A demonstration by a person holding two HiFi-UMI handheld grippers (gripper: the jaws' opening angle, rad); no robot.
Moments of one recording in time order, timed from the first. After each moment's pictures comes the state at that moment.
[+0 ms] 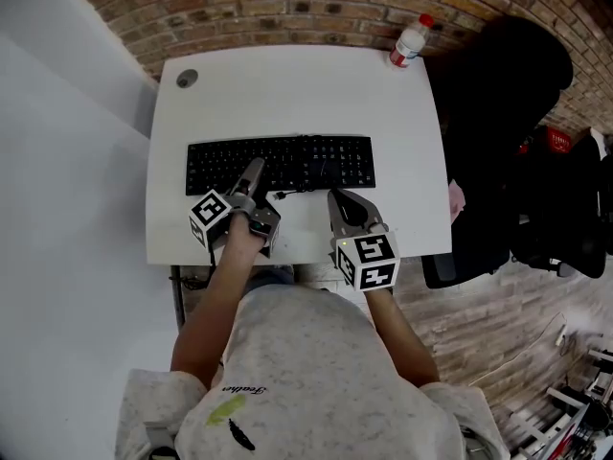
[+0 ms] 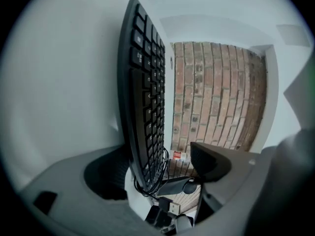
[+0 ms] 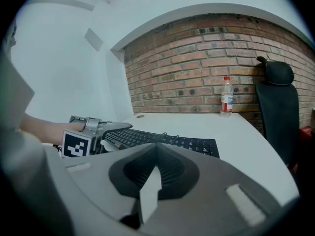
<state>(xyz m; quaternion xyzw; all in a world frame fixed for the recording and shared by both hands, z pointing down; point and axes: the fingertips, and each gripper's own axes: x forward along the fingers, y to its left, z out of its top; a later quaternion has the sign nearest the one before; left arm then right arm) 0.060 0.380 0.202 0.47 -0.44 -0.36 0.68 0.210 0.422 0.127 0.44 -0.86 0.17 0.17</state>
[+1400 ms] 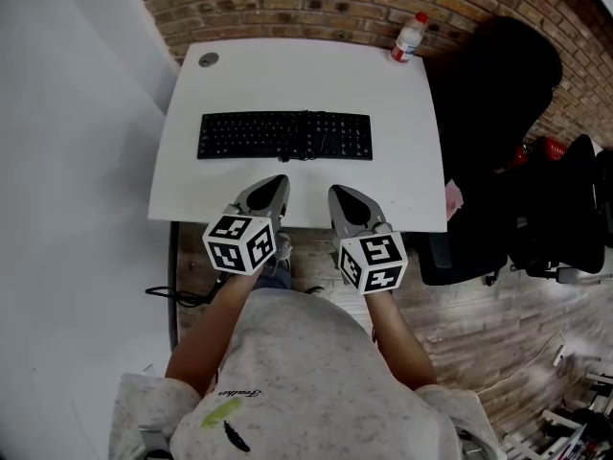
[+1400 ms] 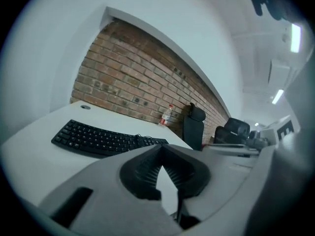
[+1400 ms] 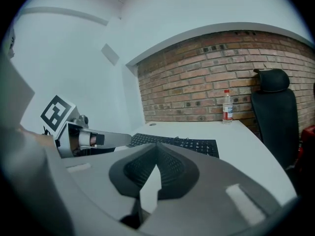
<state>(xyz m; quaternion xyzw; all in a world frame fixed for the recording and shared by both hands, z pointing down) 0.138 0.524 0.104 0.81 -0.52 0.01 0.25 0.227 0.533 0.091 0.42 -0.89 0.14 0.11</state>
